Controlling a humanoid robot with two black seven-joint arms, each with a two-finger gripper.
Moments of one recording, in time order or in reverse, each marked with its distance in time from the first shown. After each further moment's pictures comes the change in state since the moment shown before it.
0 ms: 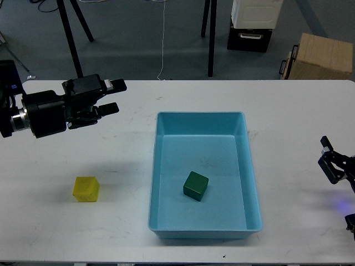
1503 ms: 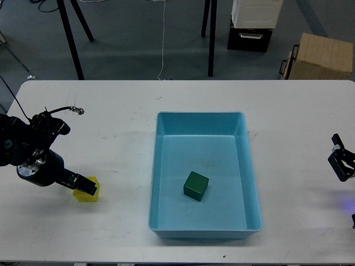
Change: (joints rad) left arm -0.475 -0.324 1.041 0.190 0.143 0.000 0.110; right arm -0.017 0.017 0.060 -0.014 0.001 0.000 0.000
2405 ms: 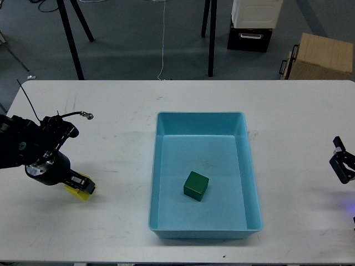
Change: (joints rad) left arm -0.164 -0.072 -0.006 -0.001 0.010 0.000 -0.022; right arm -0.008 0.000 0.004 -0.011 0.000 0.000 0.000
